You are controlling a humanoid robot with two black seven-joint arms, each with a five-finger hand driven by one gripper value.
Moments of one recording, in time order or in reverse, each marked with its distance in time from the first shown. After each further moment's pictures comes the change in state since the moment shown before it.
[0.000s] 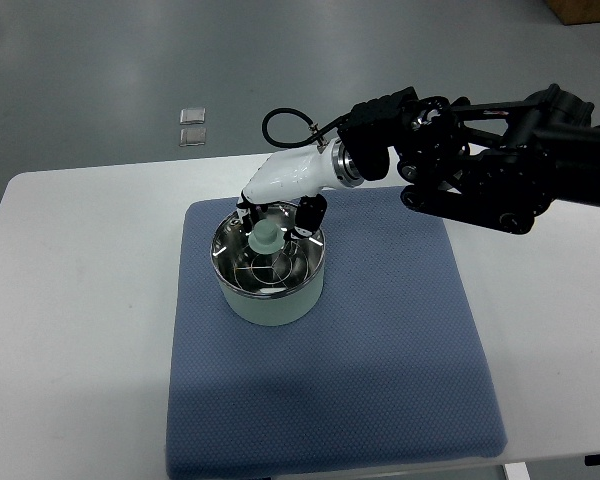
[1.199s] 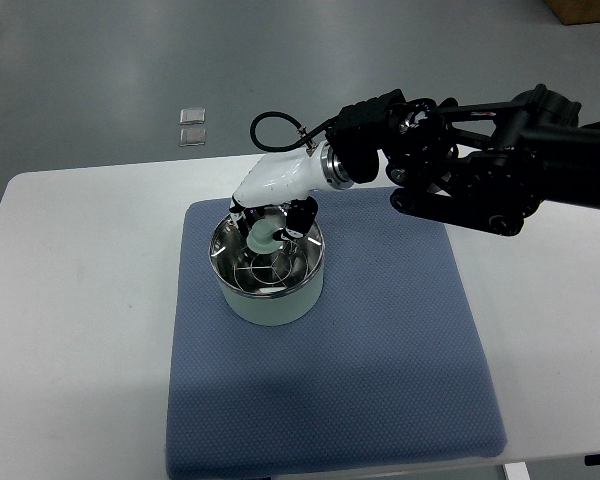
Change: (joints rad) left arm 0.000 0.000 0.000 0.000 0.000 0.000 0.000; right arm 0.012 0.030 -0.011 -0.008 0.000 0.001 -0.012
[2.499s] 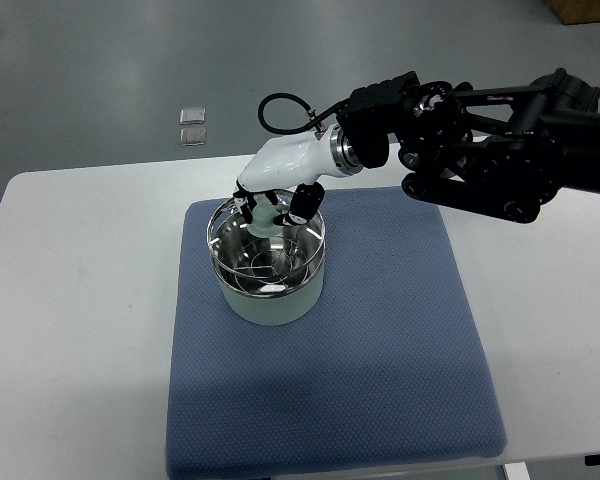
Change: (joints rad) left arm 0.000 0.000 0.000 0.000 0.000 0.000 0.000; right arm 0.039 -0.055 0.014 0.034 0.016 -0.007 0.013
